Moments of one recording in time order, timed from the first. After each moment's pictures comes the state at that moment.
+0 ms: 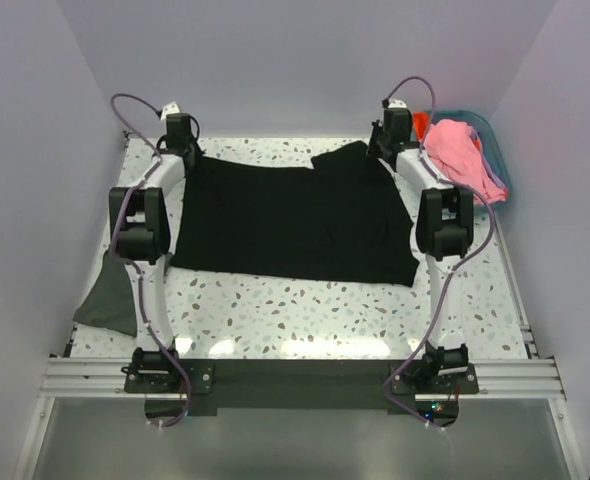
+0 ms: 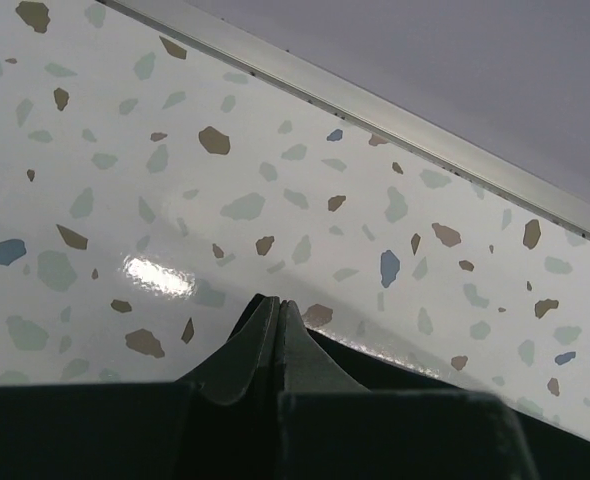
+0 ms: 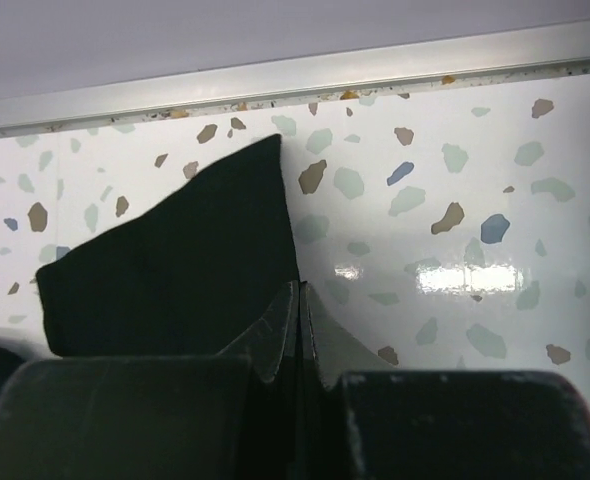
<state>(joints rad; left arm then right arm) -0.01 2.30 1.83 -0.11 -0.25 -0.39 0.13 2.43 2.05 -0.20 0.03 0.25</state>
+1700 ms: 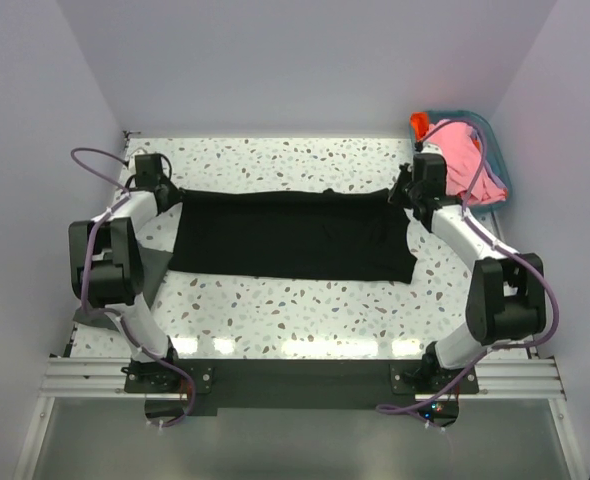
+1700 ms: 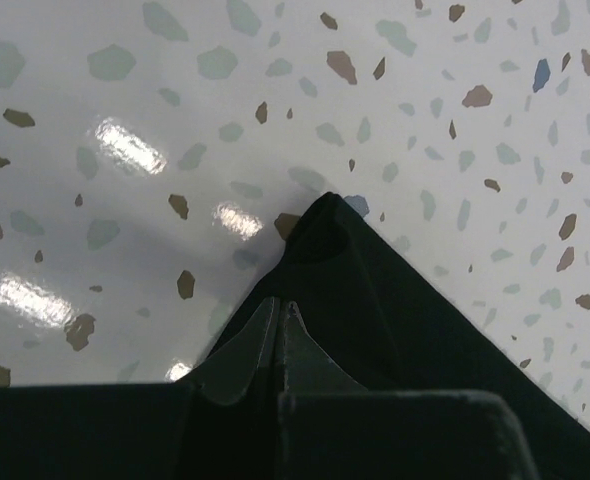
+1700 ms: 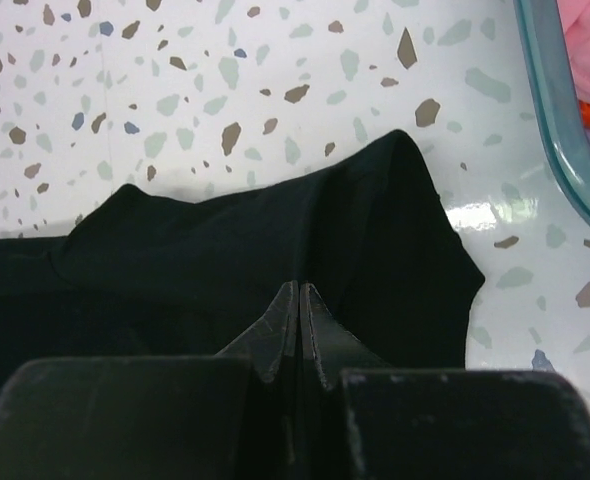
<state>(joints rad) 0.11 1.83 1.18 -0.12 -0.12 -0.60 0.13 1.57 1.08 -0.12 0.04 0.39</state>
